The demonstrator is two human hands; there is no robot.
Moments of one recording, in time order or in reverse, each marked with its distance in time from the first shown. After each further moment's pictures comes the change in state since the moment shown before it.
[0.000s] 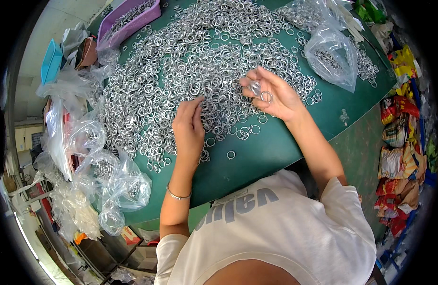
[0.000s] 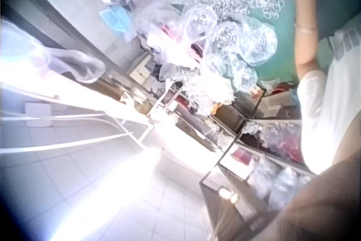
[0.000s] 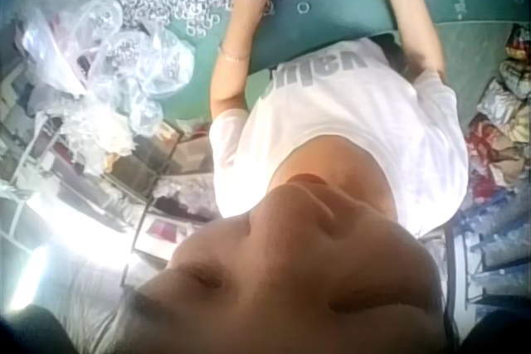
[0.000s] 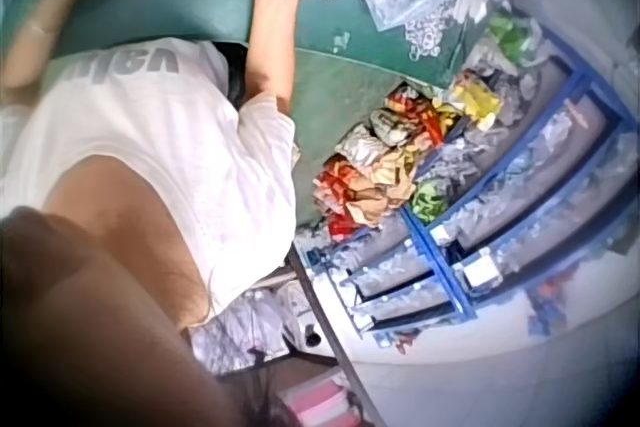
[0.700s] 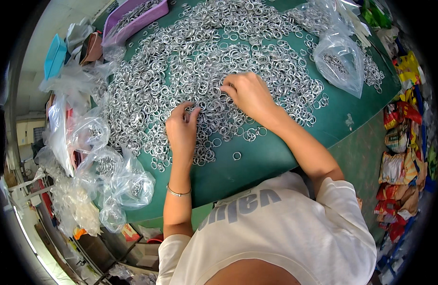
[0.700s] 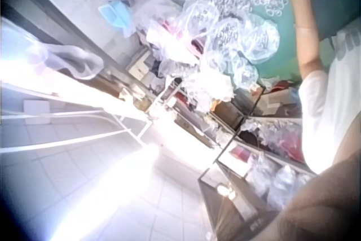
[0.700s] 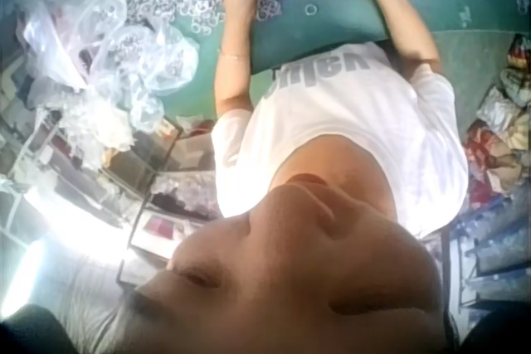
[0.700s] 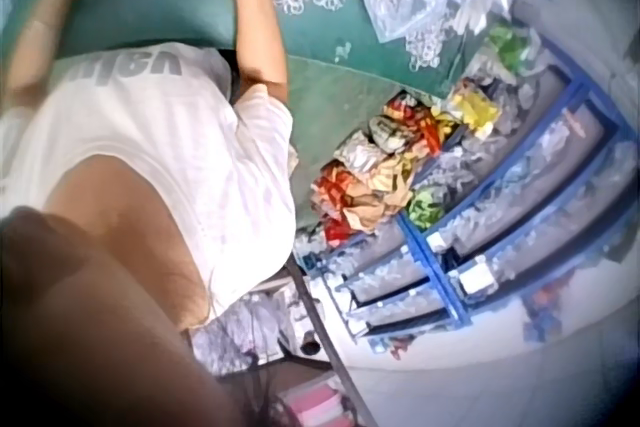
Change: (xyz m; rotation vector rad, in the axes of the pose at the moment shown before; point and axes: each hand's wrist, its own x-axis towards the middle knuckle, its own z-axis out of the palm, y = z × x) left_hand -0.004 -0.024 -0.016 0.263 -0.015 -0.330; right_hand 0.046 0.040 0.029 -2.009 0.376 -0.471
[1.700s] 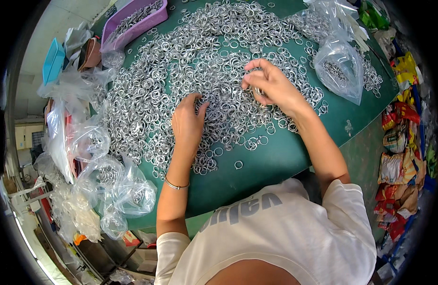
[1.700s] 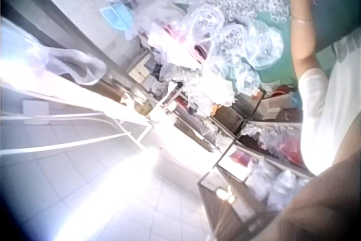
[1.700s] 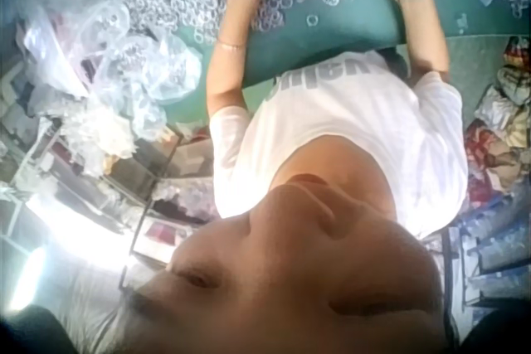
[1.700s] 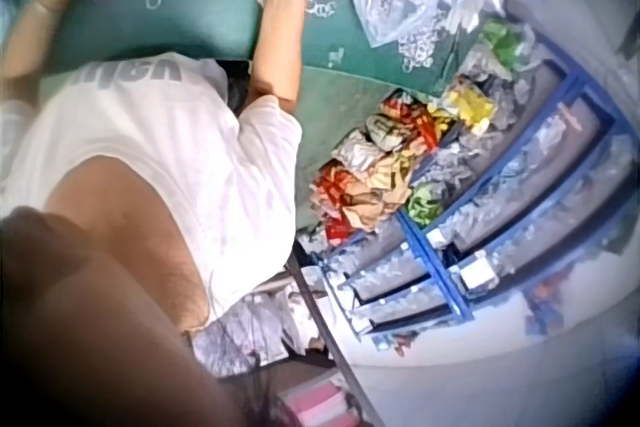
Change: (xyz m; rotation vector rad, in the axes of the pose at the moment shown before) left_hand 0.035 0.012 0.012 0.093 -0.107 0.069; right_hand 0.012 0.020 -0.053 0.961 -0.233 0.436
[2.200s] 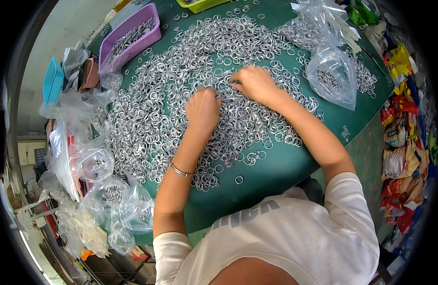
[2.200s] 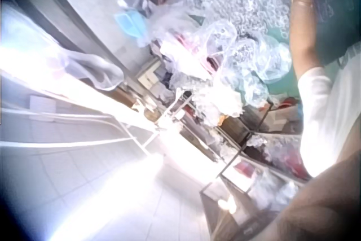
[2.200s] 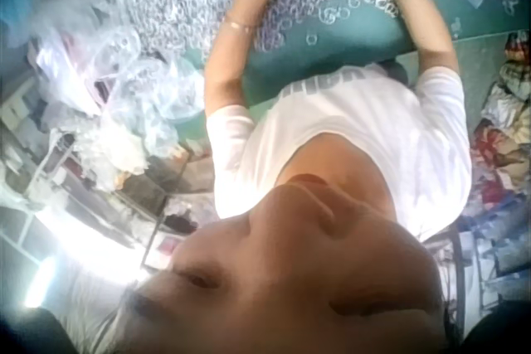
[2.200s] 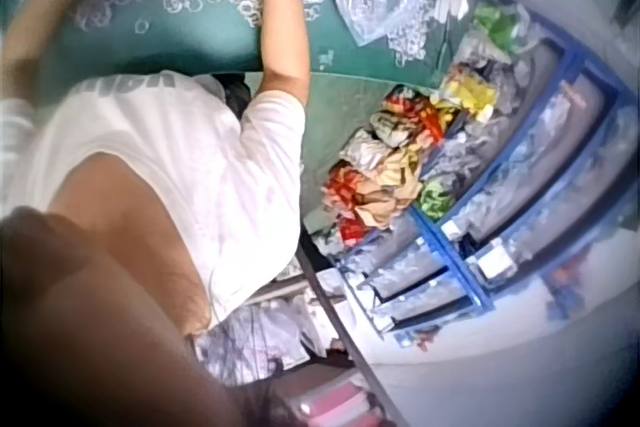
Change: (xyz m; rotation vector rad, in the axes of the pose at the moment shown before) left_hand 0.063 0.028 0.038 0.231 -0.174 0.183; right_hand 0.062 0.010 -0.015 -1.327 0.175 -0.365
